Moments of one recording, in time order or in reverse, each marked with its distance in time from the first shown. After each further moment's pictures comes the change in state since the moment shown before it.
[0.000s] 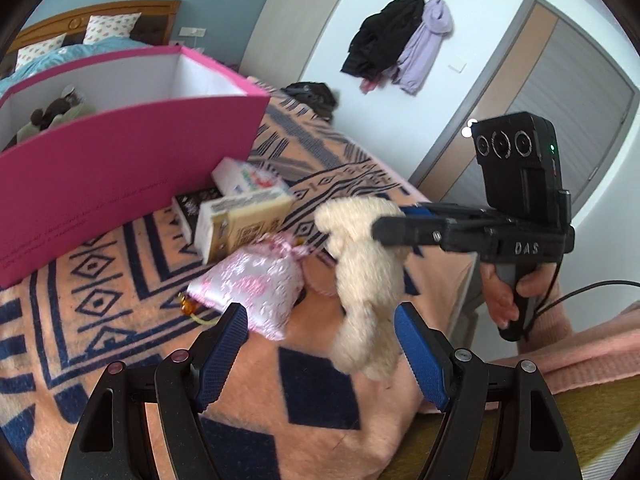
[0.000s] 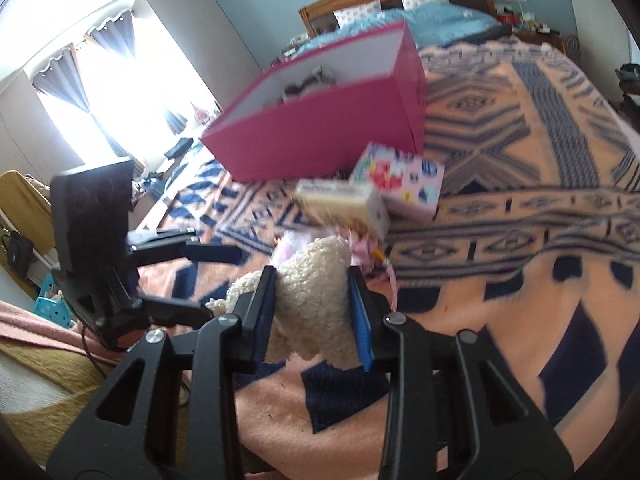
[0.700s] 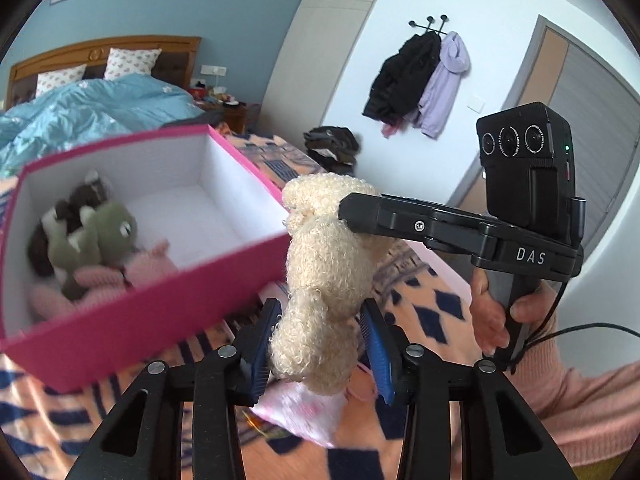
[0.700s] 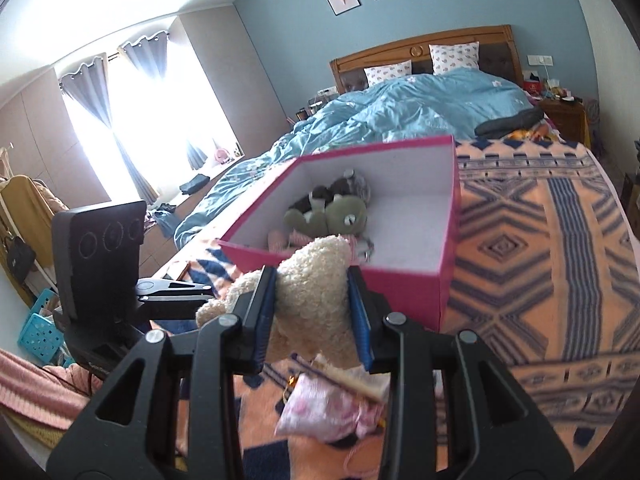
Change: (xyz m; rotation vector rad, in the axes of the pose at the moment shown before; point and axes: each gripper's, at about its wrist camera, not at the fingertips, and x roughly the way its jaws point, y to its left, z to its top) left arm -0.030 0.025 0.087 0.001 -0.134 0.103; right arm 0.013 0.019 0.109 -0.125 -0.163 0.036
